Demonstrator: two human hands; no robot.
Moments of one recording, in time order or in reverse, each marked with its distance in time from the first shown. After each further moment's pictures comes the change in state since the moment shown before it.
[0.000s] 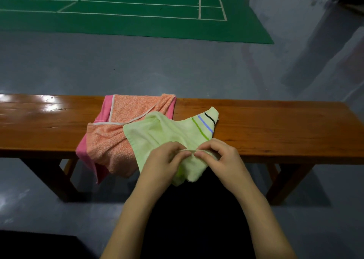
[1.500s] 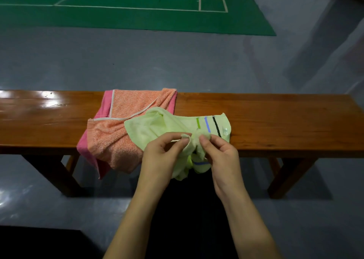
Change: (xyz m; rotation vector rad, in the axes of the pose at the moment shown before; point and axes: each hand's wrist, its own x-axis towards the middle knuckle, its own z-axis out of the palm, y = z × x) left_hand -0.008 0.028 -0.008 -0.499 0.140 -0.220; right_hand -0.006 -0.028 0.030 0.799 0.287 0.448
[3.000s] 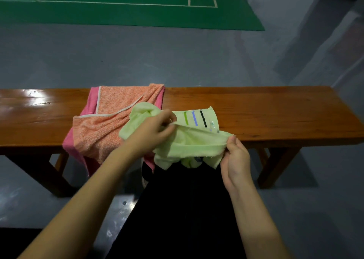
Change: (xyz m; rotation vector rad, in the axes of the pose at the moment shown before) left_hand 0.066 -0.023 -0.007 0.626 -0.401 0.290; right_hand 0.010 0.004 -0.056 0.252 0.246 0.035
